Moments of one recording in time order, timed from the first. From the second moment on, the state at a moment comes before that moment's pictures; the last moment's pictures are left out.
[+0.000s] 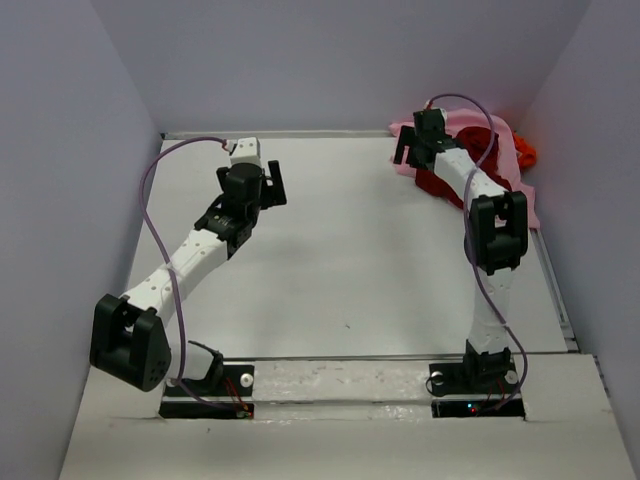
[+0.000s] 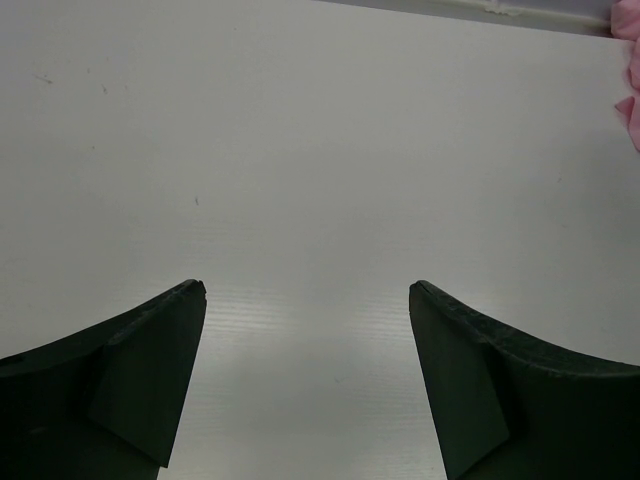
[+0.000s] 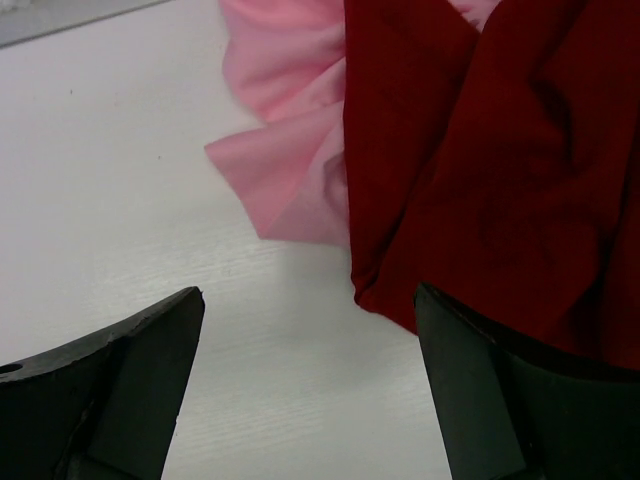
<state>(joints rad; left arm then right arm) -0.43 1.32 1.01 -0.10 -0.37 -0.31 0.19 2.16 1.85 -0.43 0.28 0.33</state>
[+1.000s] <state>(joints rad) -0.47 1.30 1.01 -0.10 -0.39 -0.29 0.06 2.43 2.13 -0.58 0.38 0.31</state>
